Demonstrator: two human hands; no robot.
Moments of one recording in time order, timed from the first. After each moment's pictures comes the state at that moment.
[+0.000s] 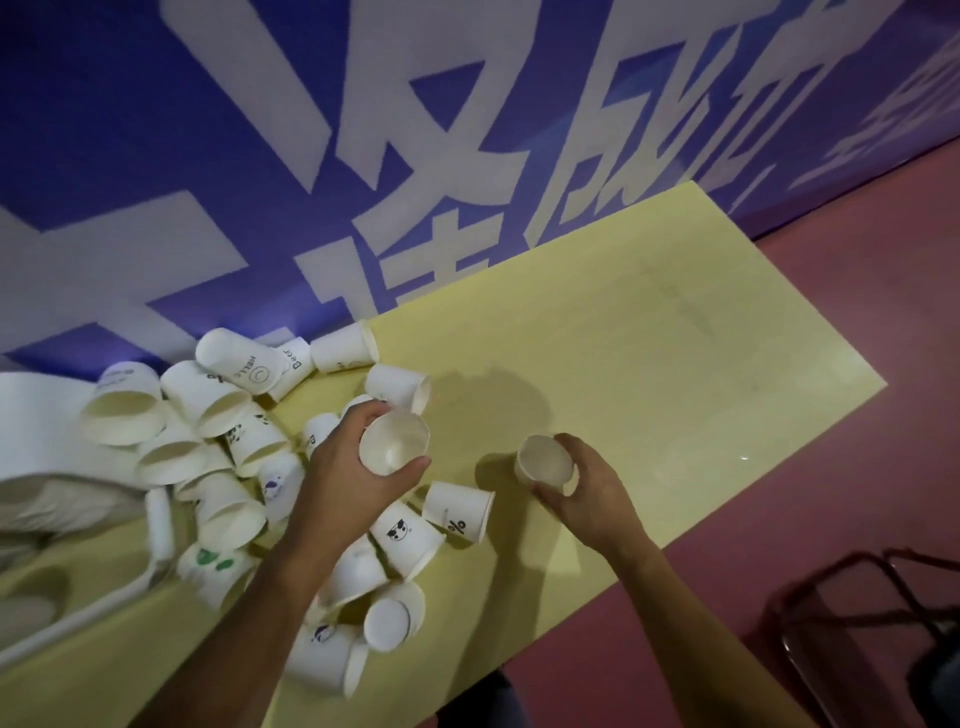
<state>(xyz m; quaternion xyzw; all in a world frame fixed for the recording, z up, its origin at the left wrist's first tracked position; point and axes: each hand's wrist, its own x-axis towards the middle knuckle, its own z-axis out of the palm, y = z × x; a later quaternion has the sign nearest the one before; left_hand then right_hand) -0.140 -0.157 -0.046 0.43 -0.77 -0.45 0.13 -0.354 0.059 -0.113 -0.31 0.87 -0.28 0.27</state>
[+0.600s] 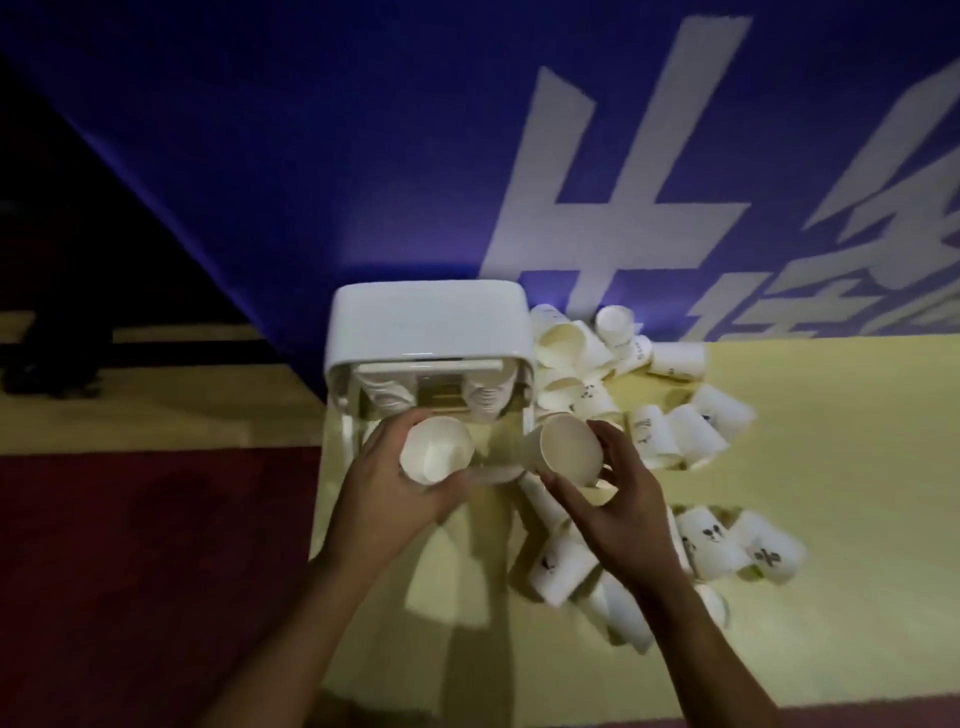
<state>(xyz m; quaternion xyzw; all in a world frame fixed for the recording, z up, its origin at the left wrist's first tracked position) 0.236 -0.230 -0.013 0.54 -0.69 -0.38 0.30 0.000 -0.136 -0.013 -0.47 0.73 -0.42 0.27</state>
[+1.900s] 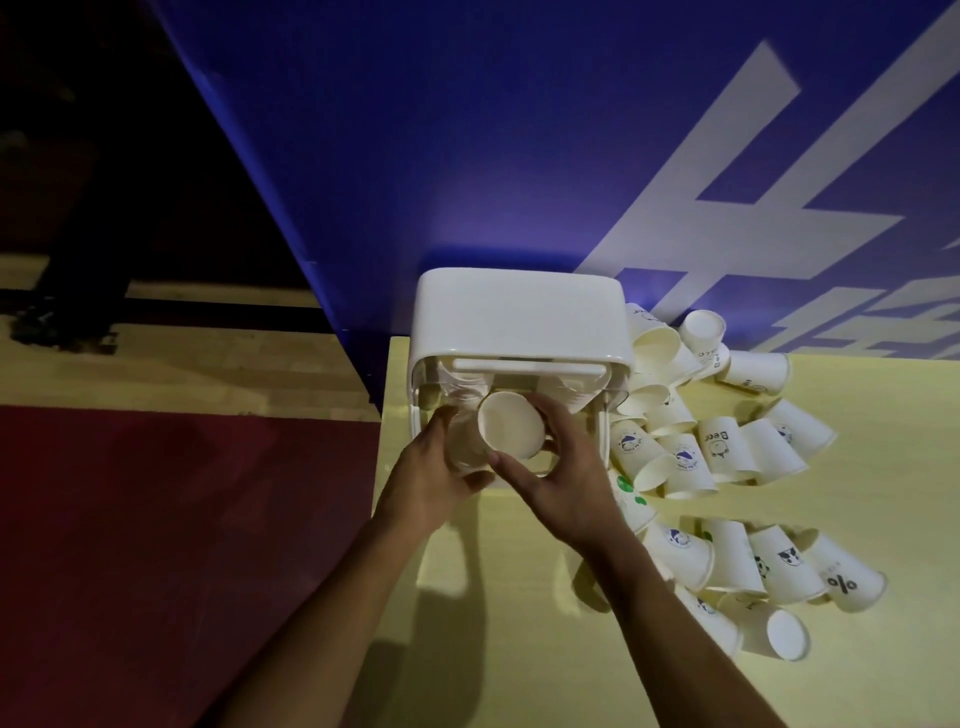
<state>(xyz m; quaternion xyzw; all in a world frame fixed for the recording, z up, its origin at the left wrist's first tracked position) 0.289 -0.288 -0.096 0.60 -0.64 -0.46 0.14 0.122 -0.232 -0.029 -0.53 0.67 -0.40 0.33</state>
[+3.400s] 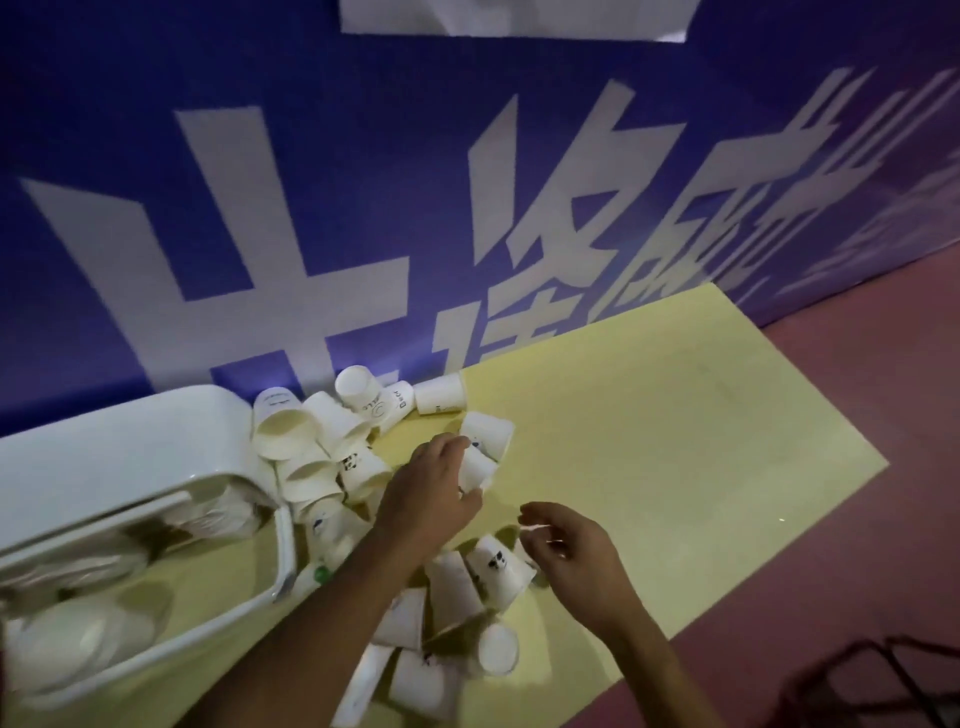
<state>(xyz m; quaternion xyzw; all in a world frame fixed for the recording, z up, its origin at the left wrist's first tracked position) -0.083 -0.220 -0.042 0.31 -0.91 -0.27 0.01 -0.188 -0.031 -0.014 -0.29 0.83 -0.36 0.32</state>
